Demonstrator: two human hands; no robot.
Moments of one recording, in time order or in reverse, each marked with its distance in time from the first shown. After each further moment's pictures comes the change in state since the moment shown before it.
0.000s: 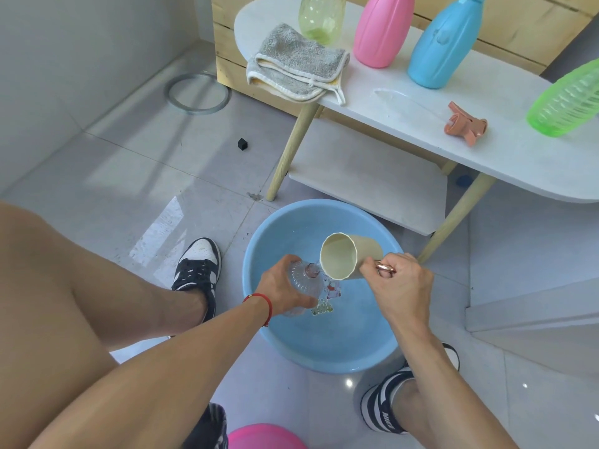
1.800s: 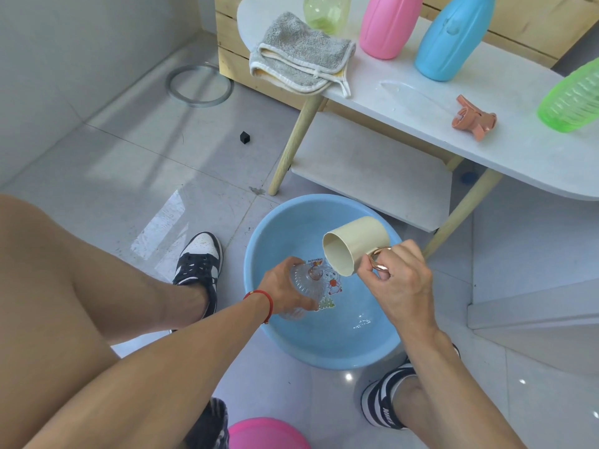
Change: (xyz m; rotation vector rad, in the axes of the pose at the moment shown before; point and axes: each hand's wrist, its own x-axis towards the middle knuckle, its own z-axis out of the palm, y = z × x) left_hand 0.000 -0.004 0.002 0.083 -0.064 -0.022; right_hand 0.001 0.010 0.004 -0.119 0.157 -0.426
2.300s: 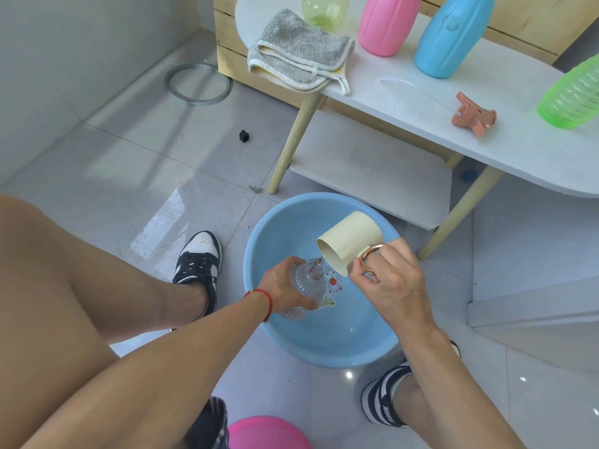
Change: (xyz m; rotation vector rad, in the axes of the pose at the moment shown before) left_hand -0.002 0.001 0.000 0.010 -0.016 0.000; right_hand 0.001 0.000 0.002 -0.031 0.018 -0.283
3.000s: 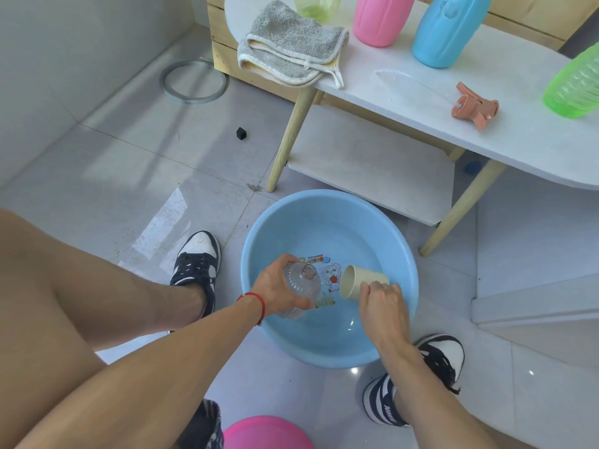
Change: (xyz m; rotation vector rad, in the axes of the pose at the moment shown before) left_hand 0.001 -0.009 0.001 -0.086 0.038 0.023; right_hand -0.081 0.006 0.044 -0.164 -0.648 0.660
